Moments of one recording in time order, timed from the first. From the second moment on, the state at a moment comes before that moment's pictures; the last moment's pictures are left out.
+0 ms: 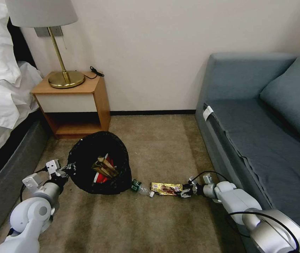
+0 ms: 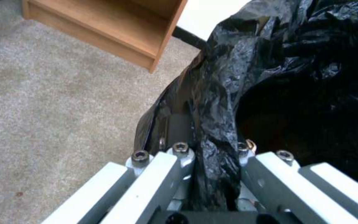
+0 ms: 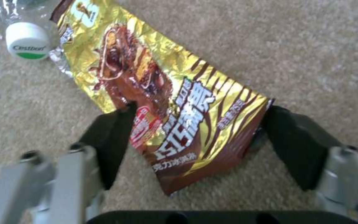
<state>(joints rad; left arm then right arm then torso) 1.35 -1.15 -0.72 -1.85 -0.91 0.38 -0.07 -0.45 1.28 -0.17 0.24 0.41 0.03 -0.85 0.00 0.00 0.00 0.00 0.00</state>
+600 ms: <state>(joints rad) 1.35 -1.14 -0.72 -1.84 -0.91 0.38 -0.07 -0.45 1.29 -0.16 0.22 0.38 0.04 -0.86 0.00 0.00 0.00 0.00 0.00</state>
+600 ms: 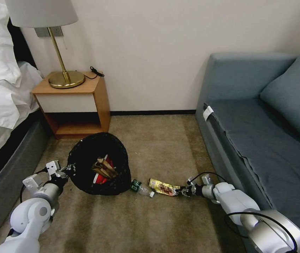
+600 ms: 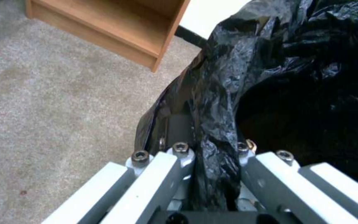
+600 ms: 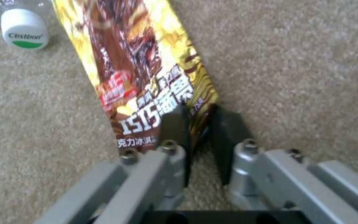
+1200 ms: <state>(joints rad) 1.35 -1.15 -0.72 -1.82 -0.90 0.38 -0.06 -0.46 1.25 -0.16 0.29 0.46 0.05 -0.81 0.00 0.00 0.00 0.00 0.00</state>
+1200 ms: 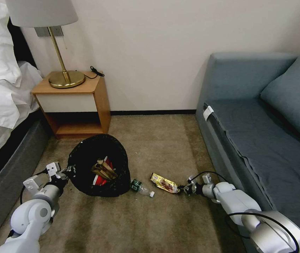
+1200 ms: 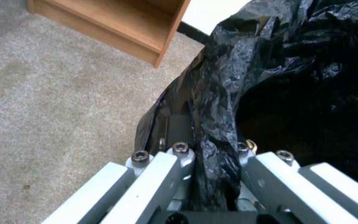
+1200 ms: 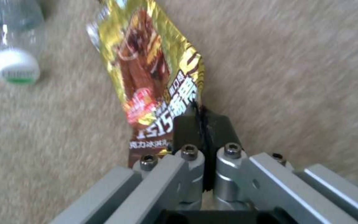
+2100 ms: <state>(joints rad) 1.32 -1.14 -0.67 -1.78 -0.96 0.38 -0.06 -0.60 0.91 0.00 1.08 0.68 -0.04 -0.54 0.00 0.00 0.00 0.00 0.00</state>
